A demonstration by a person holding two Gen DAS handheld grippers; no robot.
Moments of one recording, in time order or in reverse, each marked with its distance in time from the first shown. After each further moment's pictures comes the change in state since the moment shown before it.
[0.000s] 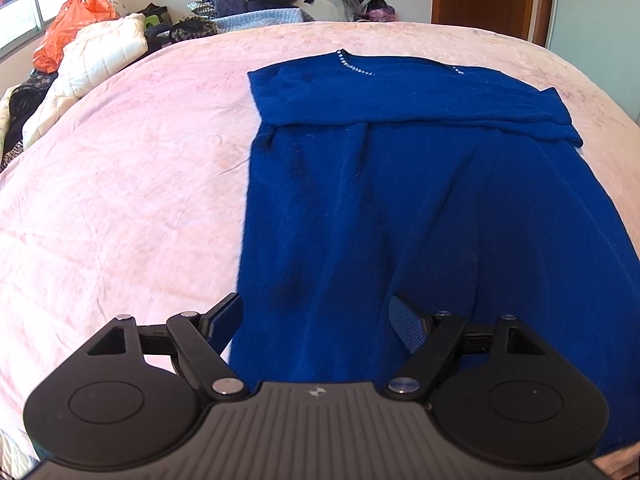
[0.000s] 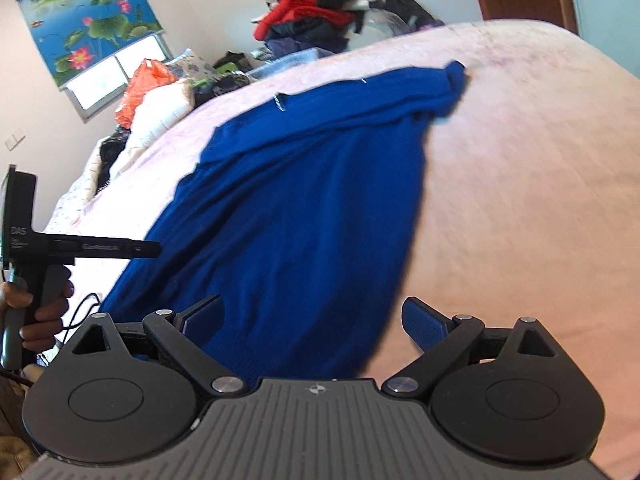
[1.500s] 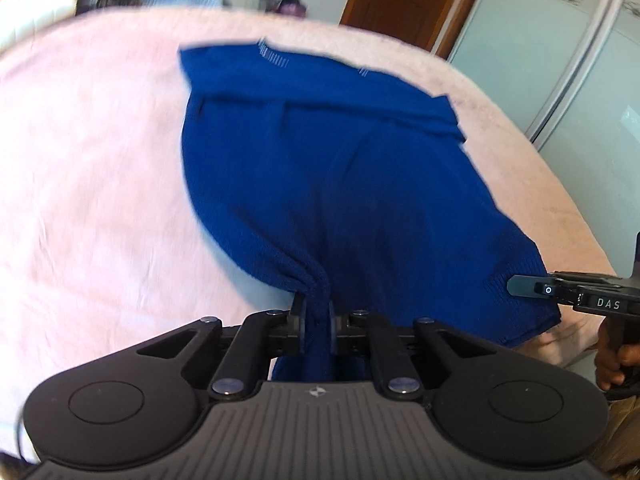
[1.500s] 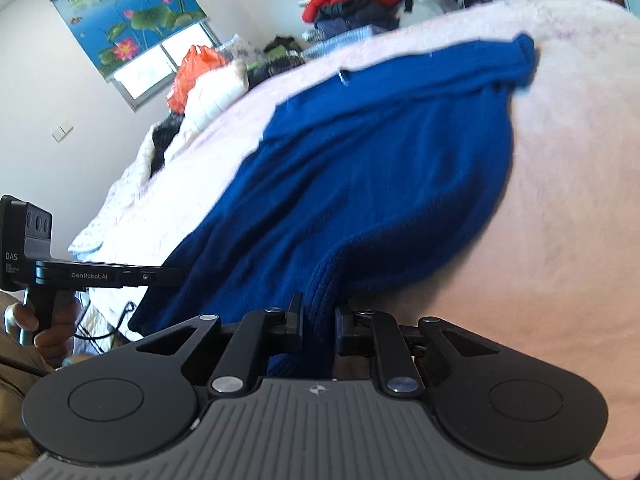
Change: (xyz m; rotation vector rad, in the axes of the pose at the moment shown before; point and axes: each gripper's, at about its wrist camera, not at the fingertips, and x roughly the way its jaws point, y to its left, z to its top) left arm -0.045 0.040 -0.029 -0.022 0.001 -0.401; right arm 0.010 0.027 0.002 -0.044 0.013 0.191
